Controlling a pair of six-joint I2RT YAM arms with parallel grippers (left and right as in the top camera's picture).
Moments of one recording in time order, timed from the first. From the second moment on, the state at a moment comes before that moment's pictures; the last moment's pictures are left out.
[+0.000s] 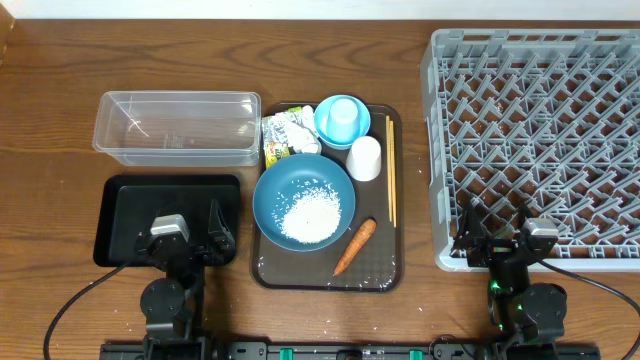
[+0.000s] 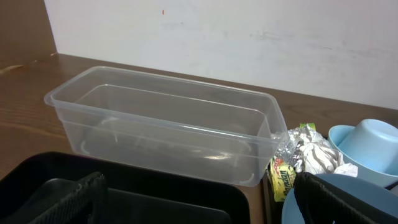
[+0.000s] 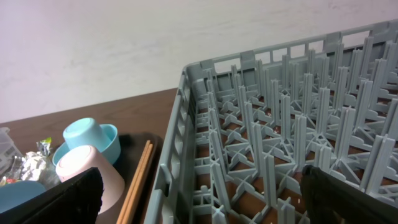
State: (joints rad) left arm 0.03 0.01 0.04 -0.14 -0.06 -0.14; right arm 0.10 0.01 0.01 -0.07 0.04 0.26
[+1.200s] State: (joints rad) left arm 0.03 0.08 0.21 -0.21 0.53 -0.65; right arm 0.10 0.01 0.01 -0.07 0.04 0.26
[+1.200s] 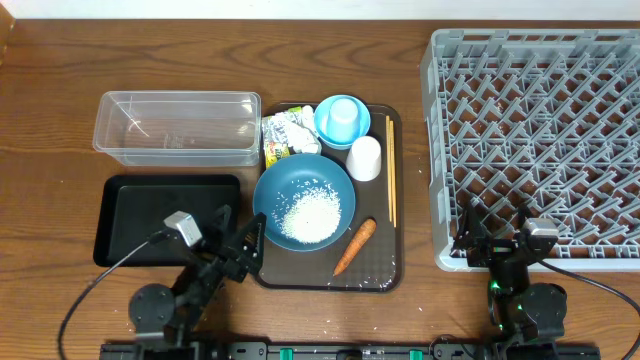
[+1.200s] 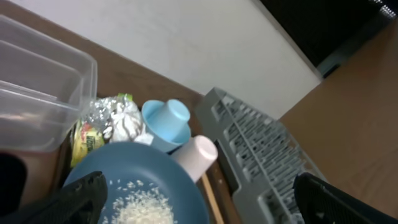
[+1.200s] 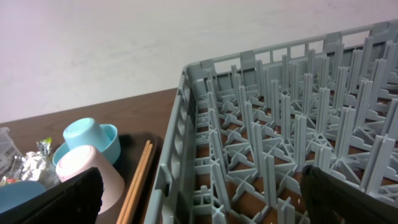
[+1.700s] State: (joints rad) left arm -0.07 0.95 1.12 -1.08 0.50 -0.38; right arm 0.10 0.01 0.01 -0.07 0.04 0.26
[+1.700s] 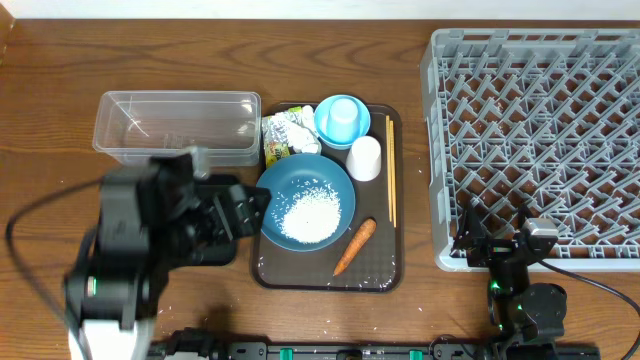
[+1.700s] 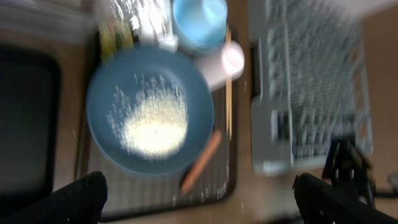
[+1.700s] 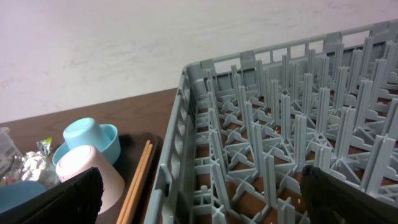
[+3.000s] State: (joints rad) left arm -0.70 1.58 1.20 -0.90 0.06 -0.51; right arm 0.10 0.01 0.01 -0.07 0.04 0.26
